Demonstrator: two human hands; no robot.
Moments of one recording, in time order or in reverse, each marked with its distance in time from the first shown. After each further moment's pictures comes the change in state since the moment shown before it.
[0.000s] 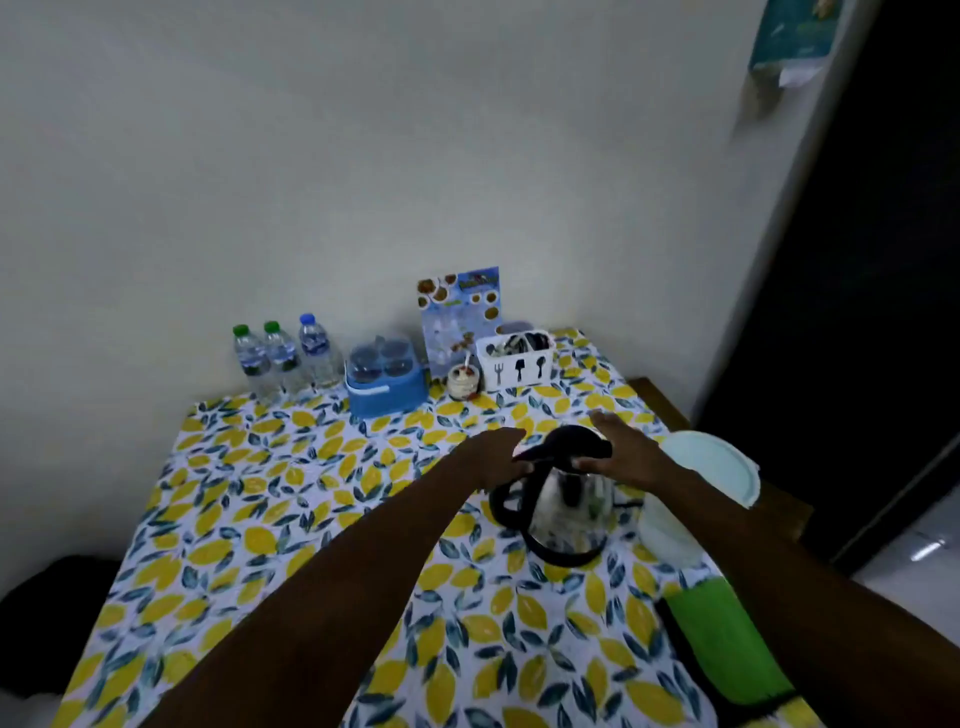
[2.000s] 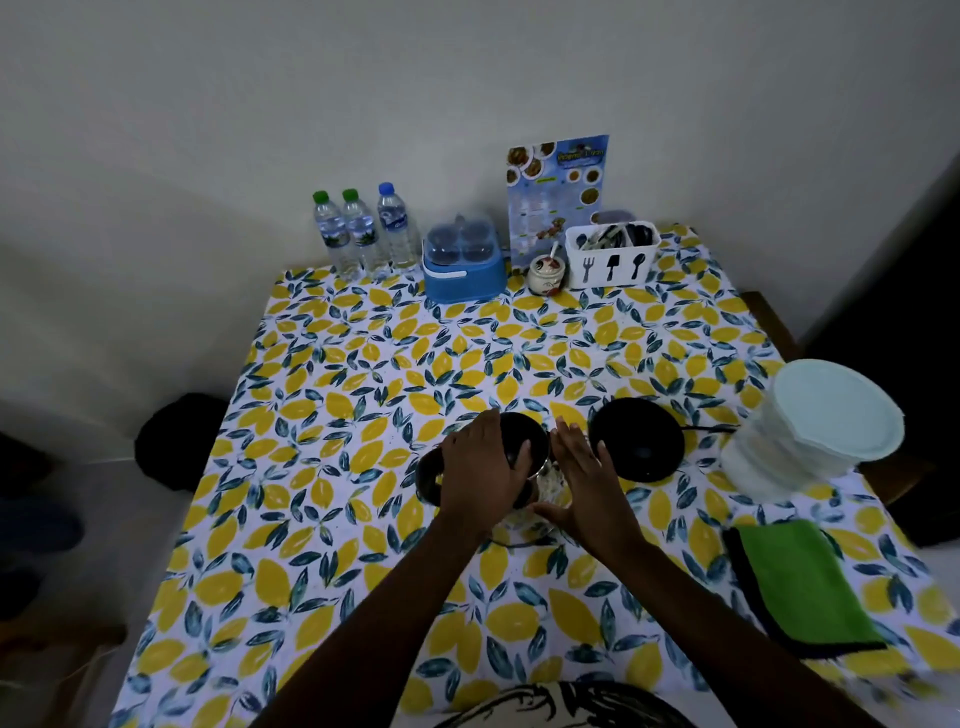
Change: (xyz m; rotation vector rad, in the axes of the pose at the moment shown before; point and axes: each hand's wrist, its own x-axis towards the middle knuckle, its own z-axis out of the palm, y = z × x) left_hand -0.139 -0.018 0.106 -0.061 0.593 -0.428; right_hand -0.084 -0.097 0.173 -0.187 0.044 -0.319
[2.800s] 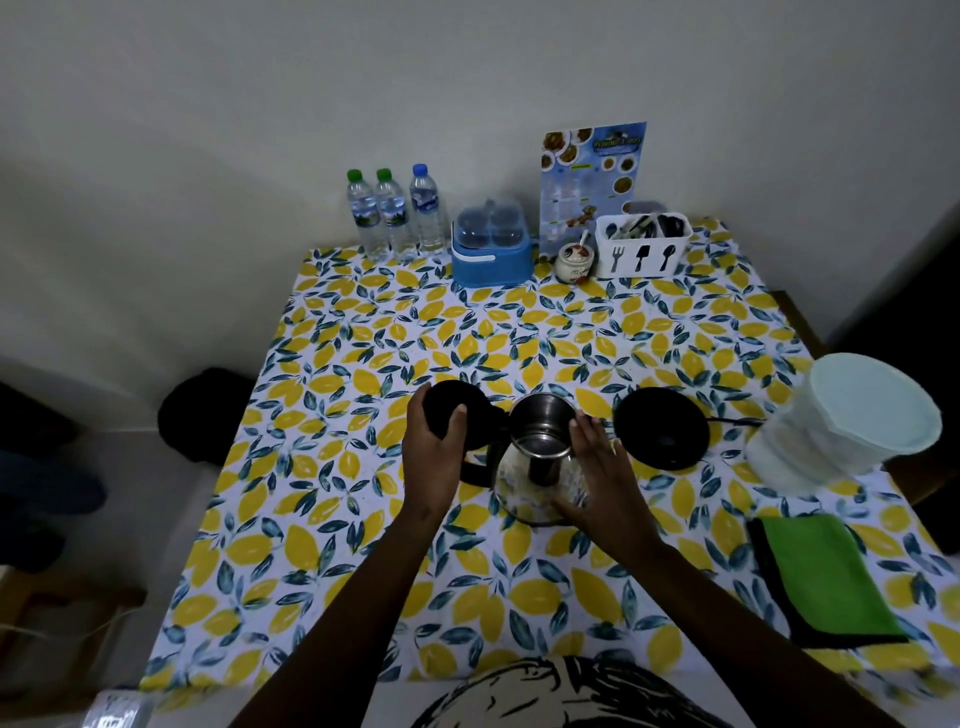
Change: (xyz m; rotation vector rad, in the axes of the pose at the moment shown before) left_hand -0.033 -0.055 -0.052 -0.877 0.182 -0.445; right_hand -0.018 -0.021 0.014 0.123 0.109 -0.070
